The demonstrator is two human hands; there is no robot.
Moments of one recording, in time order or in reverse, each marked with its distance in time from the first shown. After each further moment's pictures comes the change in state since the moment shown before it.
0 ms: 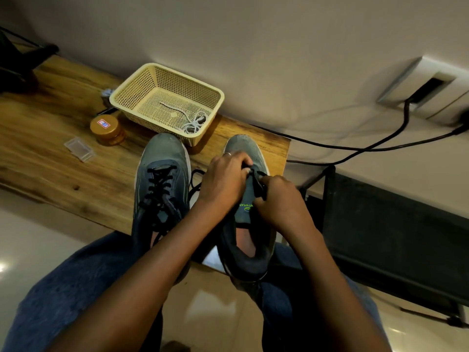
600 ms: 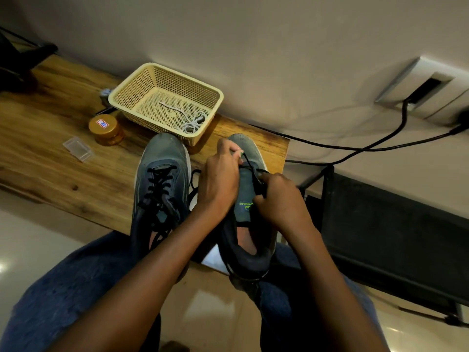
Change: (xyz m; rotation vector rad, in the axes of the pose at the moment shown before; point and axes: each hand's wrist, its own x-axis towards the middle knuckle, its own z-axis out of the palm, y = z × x) left_hand -0.002 0.003 -0.001 -0.249 0.191 -0.103; right_hand -0.002 -0.002 -0.003 0.031 0.024 -0.005
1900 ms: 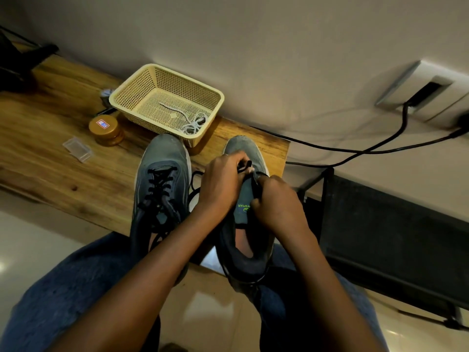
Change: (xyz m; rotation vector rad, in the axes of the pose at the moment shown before) left_hand 0.005 -0.011 0.008 0.102 -0.133 0.109; right_hand 0.001 -0.002 0.008 -0.098 0.027 -0.026
